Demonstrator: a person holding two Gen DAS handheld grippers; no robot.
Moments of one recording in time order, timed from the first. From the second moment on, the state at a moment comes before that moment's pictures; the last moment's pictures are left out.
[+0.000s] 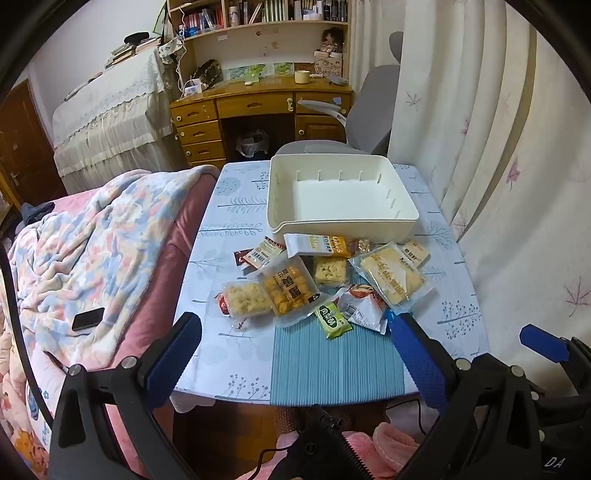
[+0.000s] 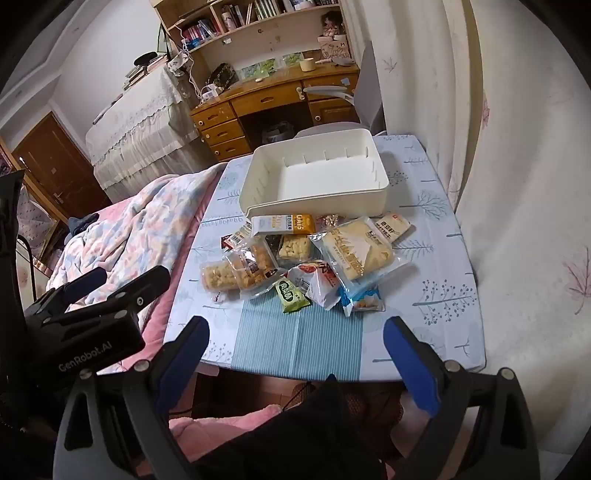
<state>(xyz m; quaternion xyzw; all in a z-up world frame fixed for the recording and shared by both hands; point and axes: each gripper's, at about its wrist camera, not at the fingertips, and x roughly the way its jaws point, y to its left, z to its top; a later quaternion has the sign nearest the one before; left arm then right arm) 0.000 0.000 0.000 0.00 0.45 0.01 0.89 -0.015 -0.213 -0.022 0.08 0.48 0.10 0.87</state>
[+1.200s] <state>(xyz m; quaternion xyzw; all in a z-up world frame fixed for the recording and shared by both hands) -0.017 -0.016 -0.010 -0.04 0.47 0.06 0.88 -0.008 -0.248 -0.036 0.10 0.49 0.15 0.85</state>
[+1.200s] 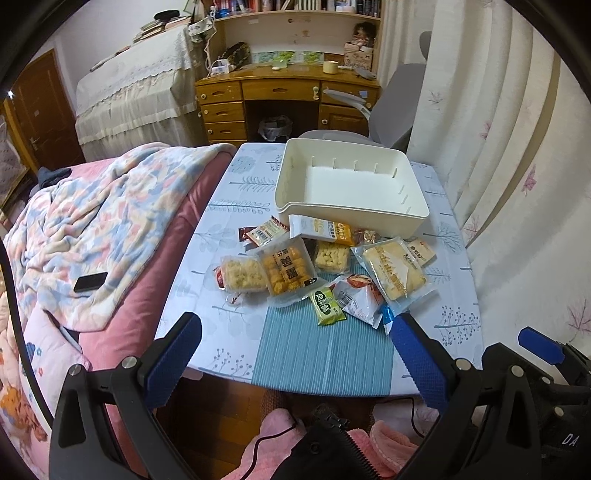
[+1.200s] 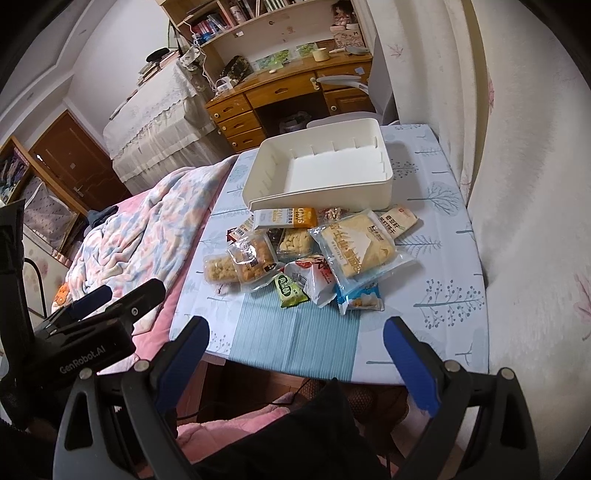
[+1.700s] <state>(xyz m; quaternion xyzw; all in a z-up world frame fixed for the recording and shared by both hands) -0.014 -0.014 -0.020 -0.06 0.50 0.07 0.86 0.007 -0.276 -0.050 0.14 0.50 0.16 0.84</state>
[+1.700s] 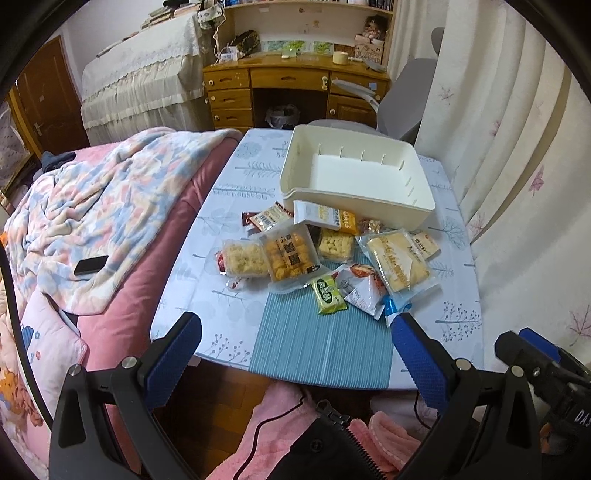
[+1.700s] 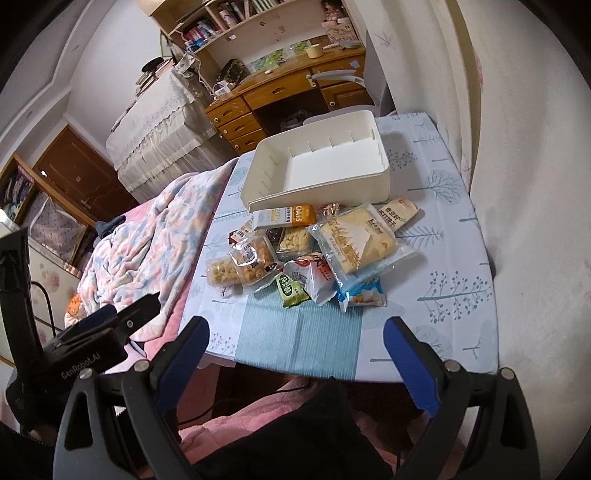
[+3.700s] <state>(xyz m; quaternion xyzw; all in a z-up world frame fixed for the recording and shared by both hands) 0.244 0.060 -0.279 -0.18 0.76 0.14 0.61 0.183 -0.321 -0.270 0.44 0.65 -0.06 0.62</state>
